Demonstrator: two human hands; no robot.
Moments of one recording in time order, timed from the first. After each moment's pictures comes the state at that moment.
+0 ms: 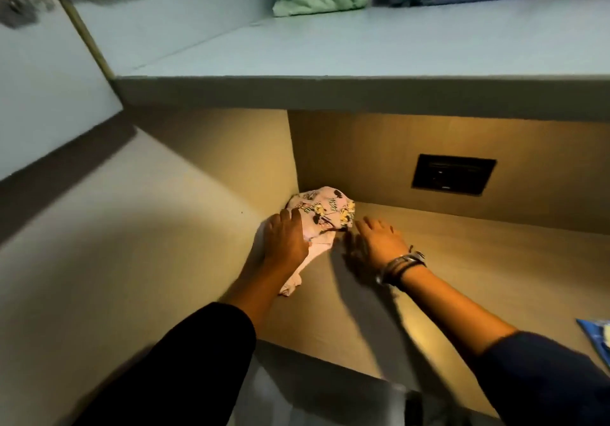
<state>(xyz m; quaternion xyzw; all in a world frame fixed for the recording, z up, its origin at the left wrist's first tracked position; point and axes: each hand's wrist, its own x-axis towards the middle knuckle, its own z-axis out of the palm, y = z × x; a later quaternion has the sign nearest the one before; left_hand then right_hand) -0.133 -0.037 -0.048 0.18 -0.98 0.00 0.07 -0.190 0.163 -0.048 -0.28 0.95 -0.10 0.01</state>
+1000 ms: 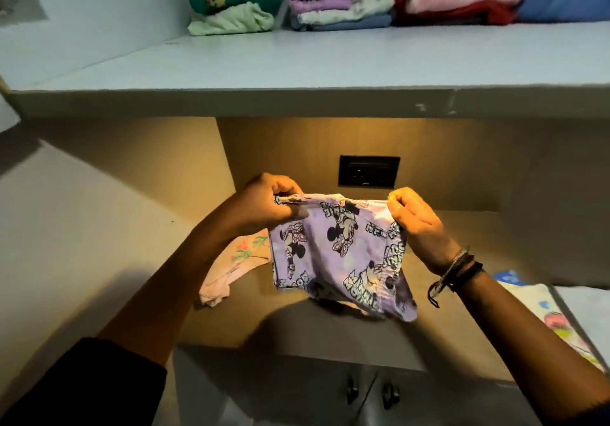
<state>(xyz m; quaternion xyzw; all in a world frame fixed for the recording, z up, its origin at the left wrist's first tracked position) -0.093 0.055 0.120 -0.13 -0.91 -0.41 0.01 -0.129 0.331 0.053 -0.23 0.77 -0.60 -0.04</state>
